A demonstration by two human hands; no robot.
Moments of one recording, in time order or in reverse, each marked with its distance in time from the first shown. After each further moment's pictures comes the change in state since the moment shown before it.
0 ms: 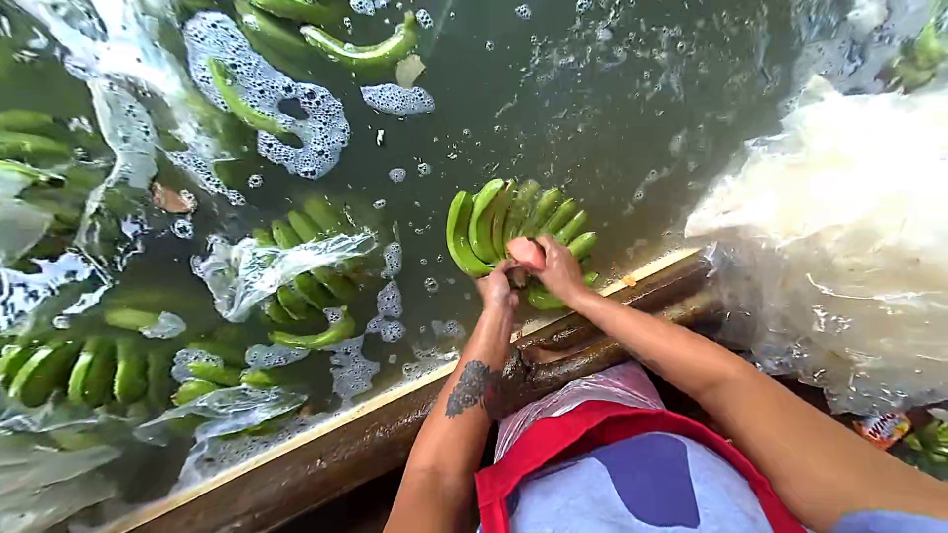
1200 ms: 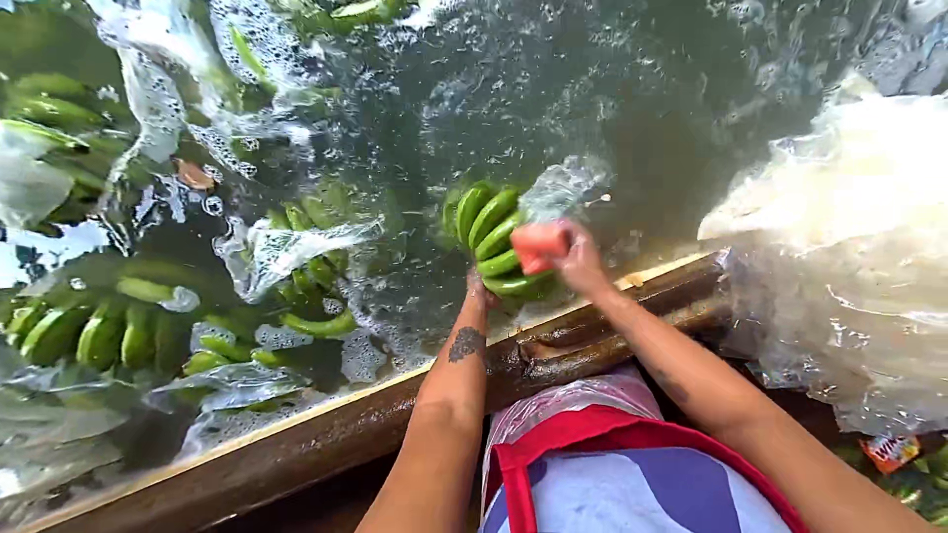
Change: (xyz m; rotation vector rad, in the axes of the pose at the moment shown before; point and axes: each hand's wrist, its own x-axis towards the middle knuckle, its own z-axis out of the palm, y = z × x) left_hand 0.062 -0.019 -0.061 0.024 -0.275 -0.081; right_hand -0.011 0.005 -0.024 0.398 0.148 -0.168
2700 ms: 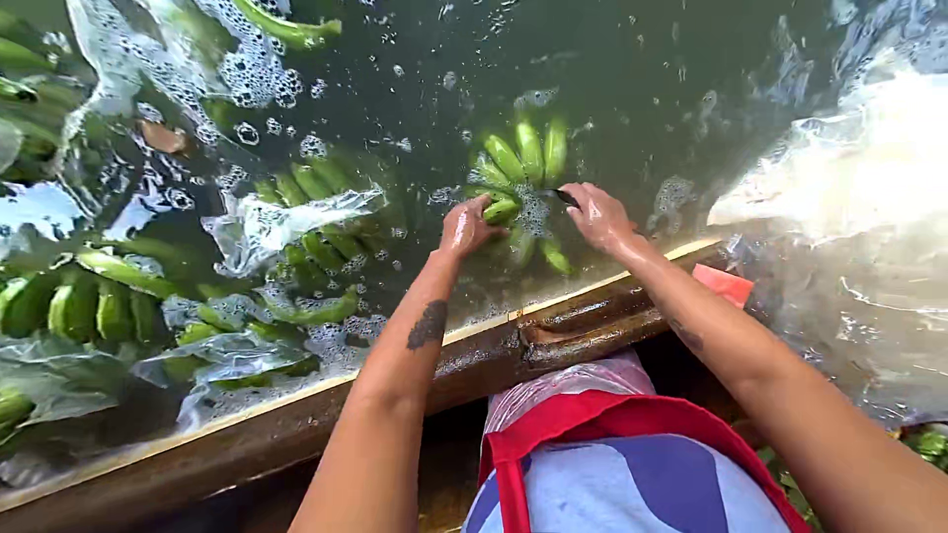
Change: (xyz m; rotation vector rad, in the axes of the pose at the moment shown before) left_hand 0.003 0.107 0.032 1.565 -0.226 0.566; right_hand 0.049 -0.001 -0.035 -0.599 -0.305 0.062
